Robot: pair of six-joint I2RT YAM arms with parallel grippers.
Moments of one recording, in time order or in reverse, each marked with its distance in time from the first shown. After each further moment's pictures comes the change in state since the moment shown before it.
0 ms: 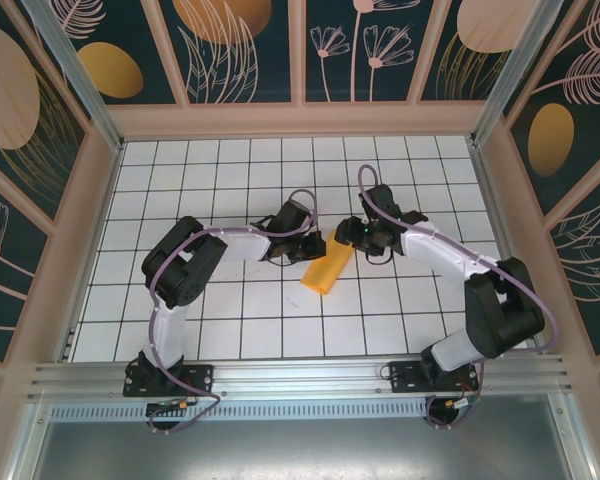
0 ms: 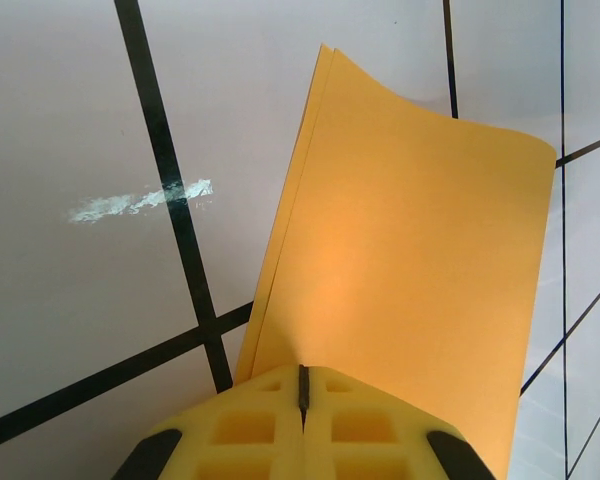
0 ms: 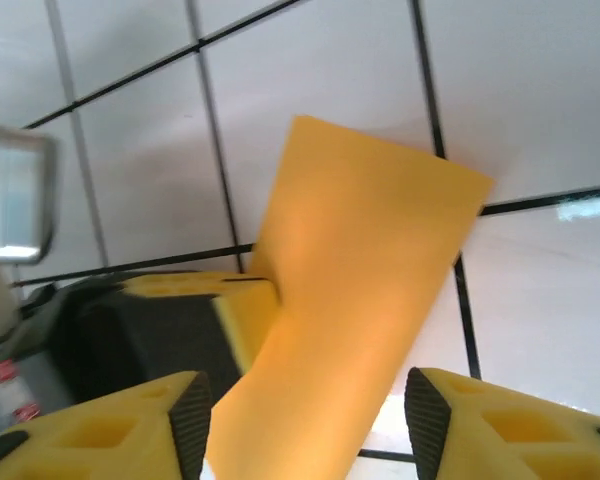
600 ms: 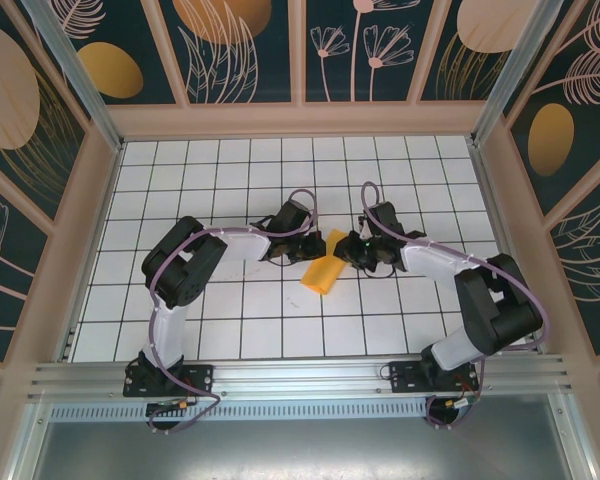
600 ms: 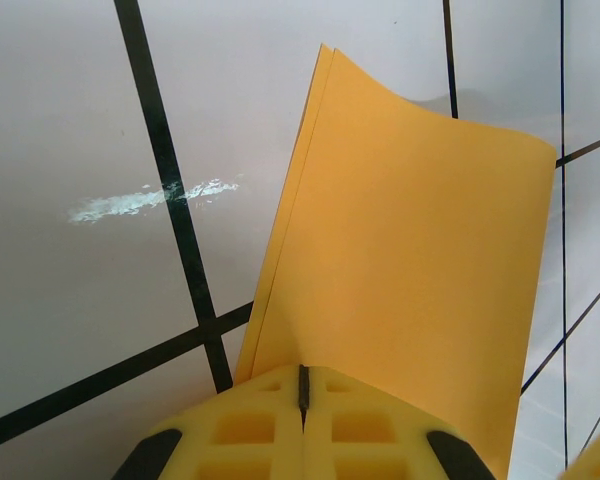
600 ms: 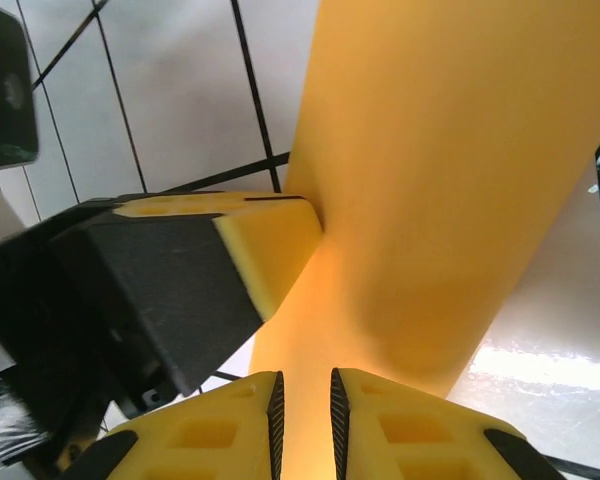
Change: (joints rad) left arm 0.000 0.000 0.000 0.000 0.000 0.000; right arm -0.026 0.037 -0.201 0.272 -0.256 0.117
